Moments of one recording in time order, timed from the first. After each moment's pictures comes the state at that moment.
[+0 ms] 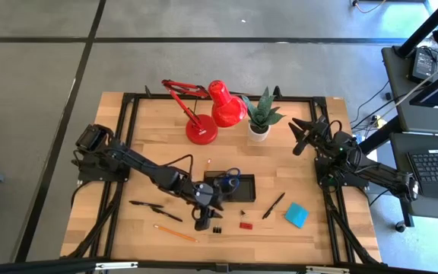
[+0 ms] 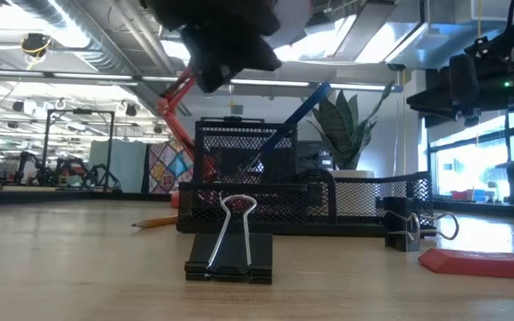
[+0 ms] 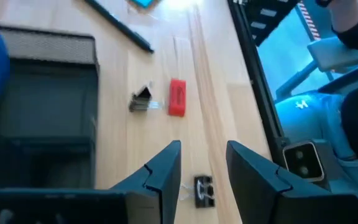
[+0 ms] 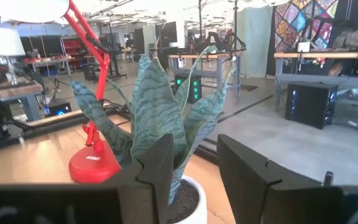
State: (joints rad) left arm -0.38 1.74 1.13 -0.07 0.03 -0.43; right arm -0.41 0.01 0.01 0.06 0.29 0.08
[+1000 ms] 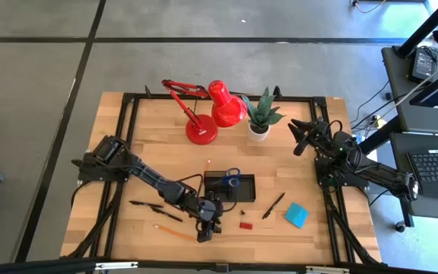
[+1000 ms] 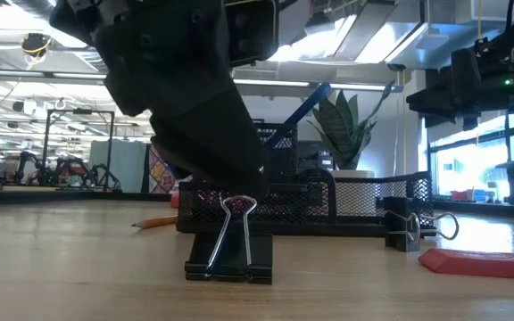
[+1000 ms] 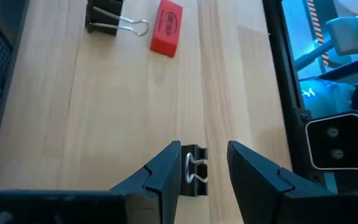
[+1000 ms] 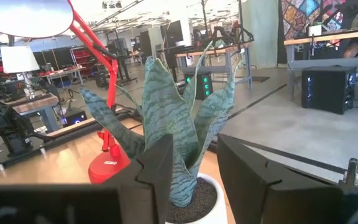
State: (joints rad) left arm -0.44 1.95 1.10 0.10 0.05 -0.61; right arm -0.41 0.01 0.01 0.06 0.26 0.18
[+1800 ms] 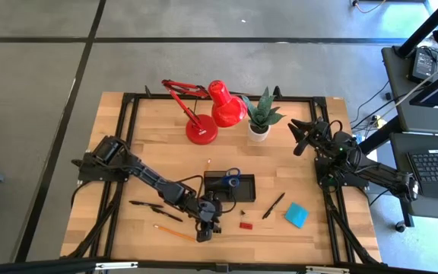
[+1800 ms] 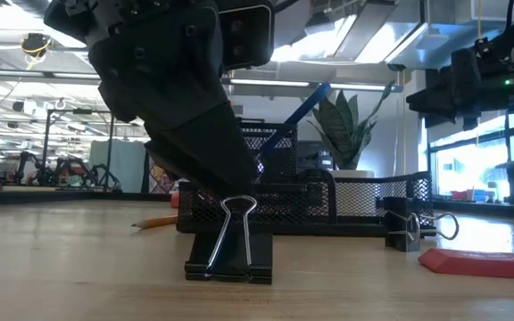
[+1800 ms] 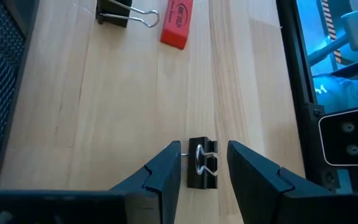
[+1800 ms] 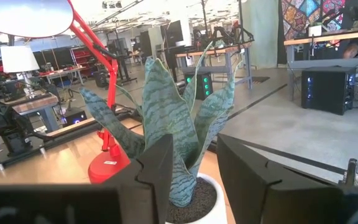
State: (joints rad) left arm -0.44 1.95 1.10 0.07 0.02 -0.61; right arm -0.41 0.01 0.01 0.06 0.26 0.18
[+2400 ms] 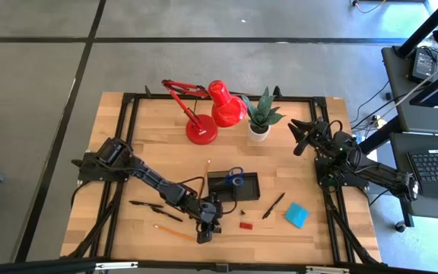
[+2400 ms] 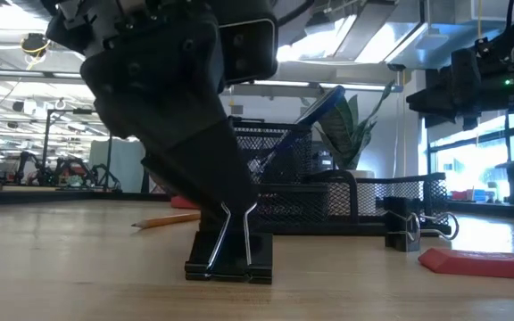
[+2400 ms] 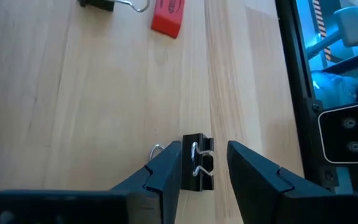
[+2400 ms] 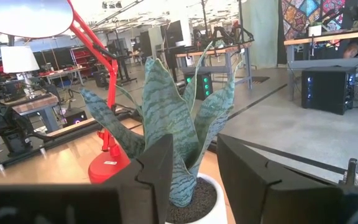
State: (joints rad) left arm -0.44 1.98 1.10 0.11 0.06 -0.62; right arm -0.41 0.01 0.01 0.06 0.26 0.18
